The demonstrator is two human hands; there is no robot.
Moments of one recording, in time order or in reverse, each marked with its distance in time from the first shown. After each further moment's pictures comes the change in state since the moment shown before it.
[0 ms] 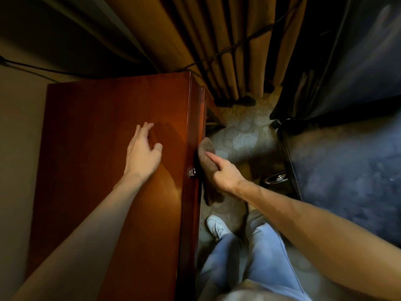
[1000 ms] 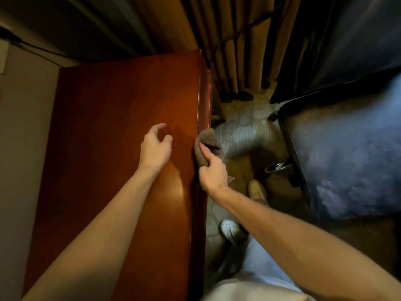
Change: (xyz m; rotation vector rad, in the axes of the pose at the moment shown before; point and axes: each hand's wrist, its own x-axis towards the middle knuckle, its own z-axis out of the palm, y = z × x) left_hand -0.072 -0.052 0.011 -0.311 0.010 -0.087; right_hand -0.060 0.002 0.130 0.220 0.325 -0.036
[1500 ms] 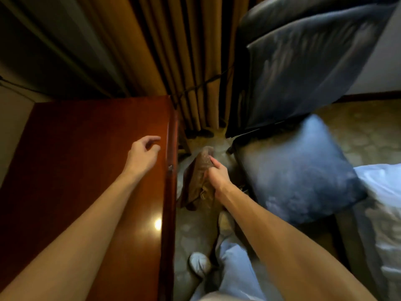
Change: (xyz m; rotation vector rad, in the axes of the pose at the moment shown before) left_hand -0.044 0.069 -0.017 -0.083 -0.158 0.230; right_hand -0.041 -0.031 -0.108 0.500 0.161 0.169
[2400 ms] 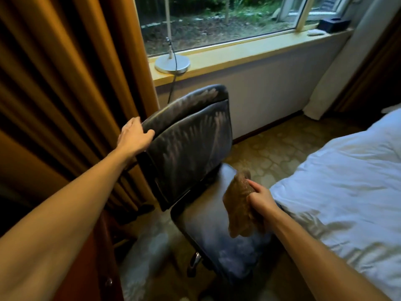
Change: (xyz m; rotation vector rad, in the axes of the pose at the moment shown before) left_hand 0.099 0.363 0.077 0.398 -0.090 0.601; right_hand -0.079 -0.176 -0.260 0.438 1.574 -0.241
